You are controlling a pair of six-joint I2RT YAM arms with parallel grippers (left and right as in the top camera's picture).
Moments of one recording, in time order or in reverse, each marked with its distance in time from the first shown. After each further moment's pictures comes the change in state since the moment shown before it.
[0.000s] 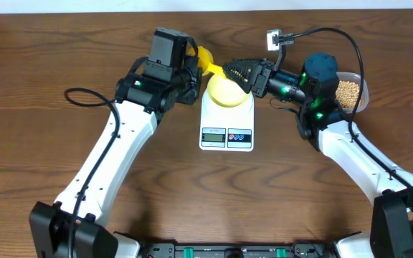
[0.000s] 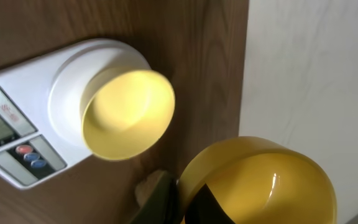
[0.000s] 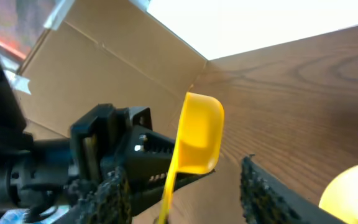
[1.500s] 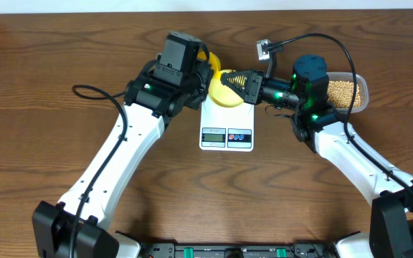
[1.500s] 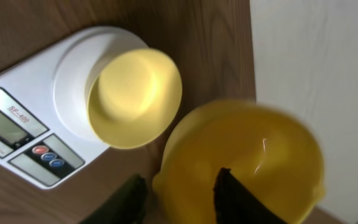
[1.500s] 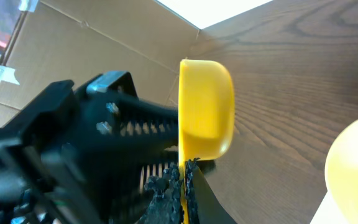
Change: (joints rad) left arm -0.058 0.000 0.000 -0.005 -0.019 0.124; right arm 0.035 0.000 0.000 -0.134 -0.018 -0.001
